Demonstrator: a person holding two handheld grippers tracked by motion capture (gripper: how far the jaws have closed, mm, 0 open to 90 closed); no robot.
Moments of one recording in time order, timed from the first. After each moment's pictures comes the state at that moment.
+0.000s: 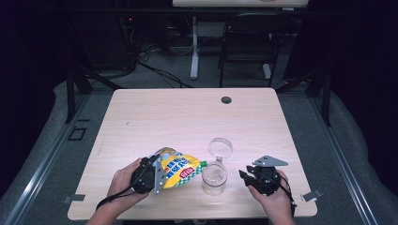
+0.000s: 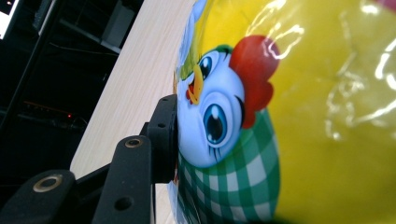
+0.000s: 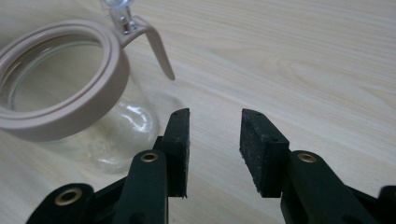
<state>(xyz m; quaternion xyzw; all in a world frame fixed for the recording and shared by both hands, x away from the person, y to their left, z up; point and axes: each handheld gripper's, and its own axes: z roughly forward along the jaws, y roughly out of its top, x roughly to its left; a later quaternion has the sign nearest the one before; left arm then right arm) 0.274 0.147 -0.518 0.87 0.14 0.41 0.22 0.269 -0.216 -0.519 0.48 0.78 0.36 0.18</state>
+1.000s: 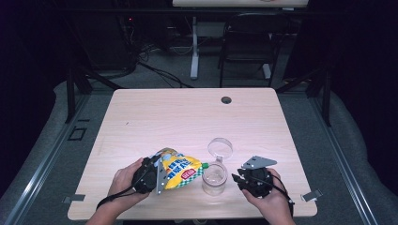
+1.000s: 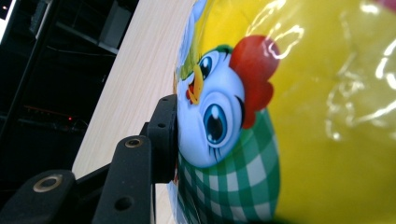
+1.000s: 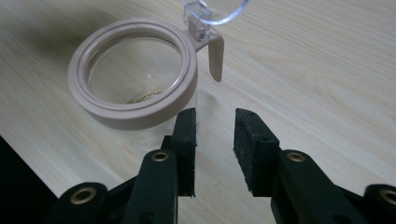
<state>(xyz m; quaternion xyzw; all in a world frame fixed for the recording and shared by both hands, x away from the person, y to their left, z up) 0.275 0.143 -0.518 0.88 0.13 0.41 0.20 0.259 -0.190 -0.495 0.42 0.82 0.34 0.17</state>
